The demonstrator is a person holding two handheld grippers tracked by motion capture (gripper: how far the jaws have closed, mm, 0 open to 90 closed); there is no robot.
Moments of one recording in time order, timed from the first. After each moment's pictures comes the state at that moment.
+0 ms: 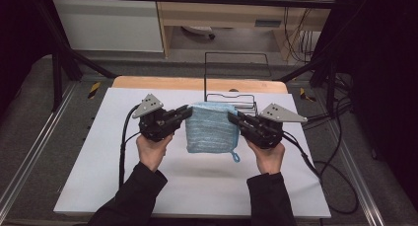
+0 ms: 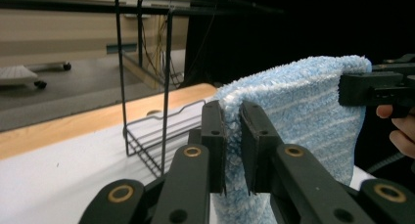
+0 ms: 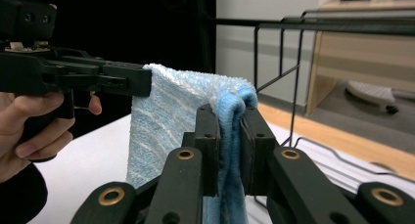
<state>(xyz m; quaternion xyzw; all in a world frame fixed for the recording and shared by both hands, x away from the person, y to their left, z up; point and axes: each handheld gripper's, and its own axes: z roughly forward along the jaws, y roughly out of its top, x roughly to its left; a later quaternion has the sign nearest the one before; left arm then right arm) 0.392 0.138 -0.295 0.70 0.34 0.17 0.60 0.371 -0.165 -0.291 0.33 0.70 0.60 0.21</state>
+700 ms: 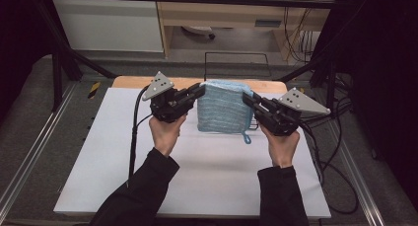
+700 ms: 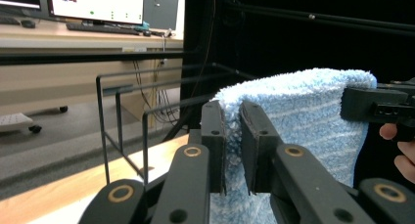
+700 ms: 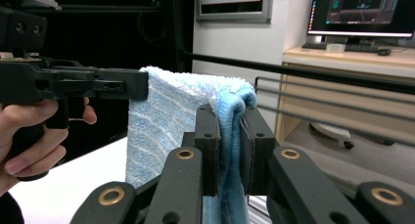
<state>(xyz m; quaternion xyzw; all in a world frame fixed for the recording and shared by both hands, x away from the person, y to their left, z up) 0.411 0.108 -0.252 0.67 0.31 0.20 0.65 0.374 -0.187 -0.249 0.31 0.66 0.62 0.29</state>
